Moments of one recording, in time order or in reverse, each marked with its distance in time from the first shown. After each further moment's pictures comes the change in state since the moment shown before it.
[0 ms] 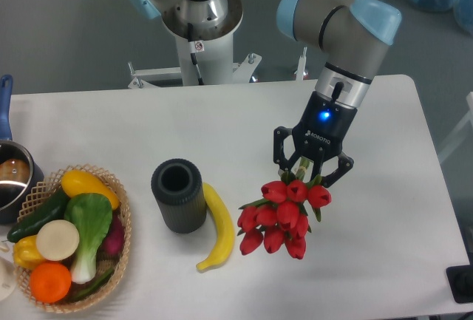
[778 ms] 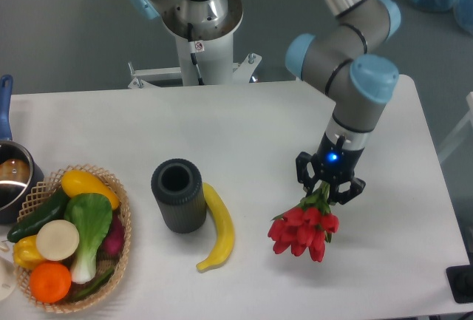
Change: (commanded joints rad) arm -0.011 -0.068 -0.006 -0.002 0.301 0.111
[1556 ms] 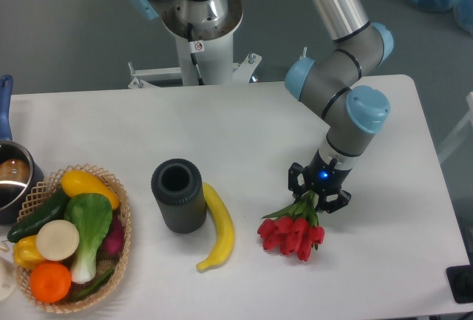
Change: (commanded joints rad) arm 0.003 -0.198 -0.023 0.008 0.130 0.063
